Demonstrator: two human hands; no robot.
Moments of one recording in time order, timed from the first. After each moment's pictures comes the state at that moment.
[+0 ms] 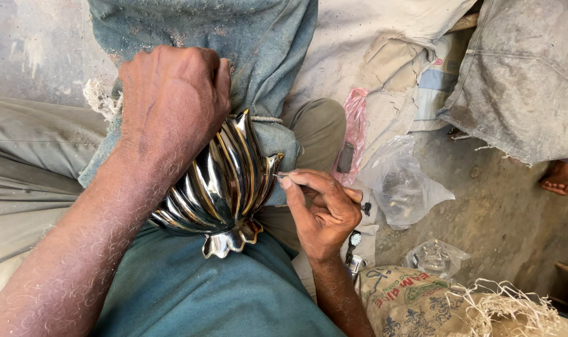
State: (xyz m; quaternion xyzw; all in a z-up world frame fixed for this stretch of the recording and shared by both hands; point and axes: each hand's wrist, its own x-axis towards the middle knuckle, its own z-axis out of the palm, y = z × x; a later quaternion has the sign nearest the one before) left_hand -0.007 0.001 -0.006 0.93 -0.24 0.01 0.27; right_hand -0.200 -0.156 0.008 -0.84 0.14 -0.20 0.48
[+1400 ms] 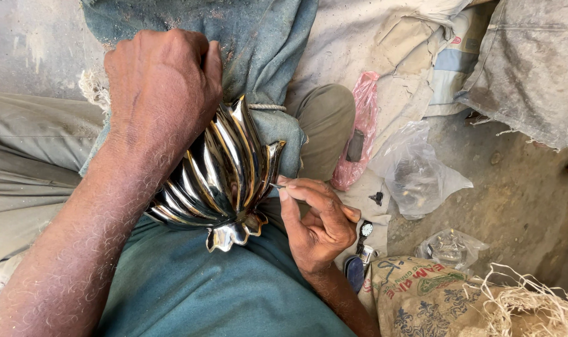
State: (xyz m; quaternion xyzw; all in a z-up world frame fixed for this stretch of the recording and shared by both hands) left_hand -0.007 0.002 -0.003 0.94 -0.24 0.03 0.26; right_hand -0.219 -0.137 0.006 -0.86 0.09 -0.23 0.45
